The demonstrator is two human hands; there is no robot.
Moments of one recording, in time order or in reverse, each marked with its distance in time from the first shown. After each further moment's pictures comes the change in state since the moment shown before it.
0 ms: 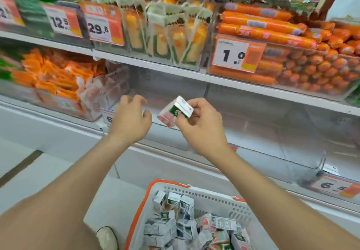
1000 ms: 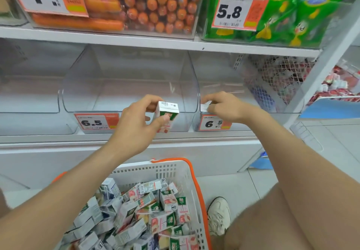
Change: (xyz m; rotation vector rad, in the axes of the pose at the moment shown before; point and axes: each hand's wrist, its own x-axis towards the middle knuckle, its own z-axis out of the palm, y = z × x) left_hand -0.119 0.224 0.167 -0.507 -0.342 0.467; right_hand -0.060 0.194 -0.323 -0.557 -0.279 0.496
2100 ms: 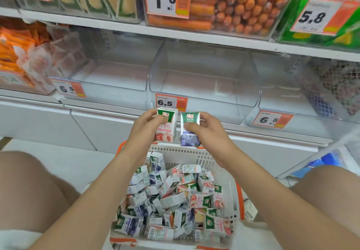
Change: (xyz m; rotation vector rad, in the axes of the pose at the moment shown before) left_hand -0.109 -0.055 -0.087 -0.681 0.194 -0.570; right_hand -0.087 -0.168 0.160 0.939 -0.066 -0.069
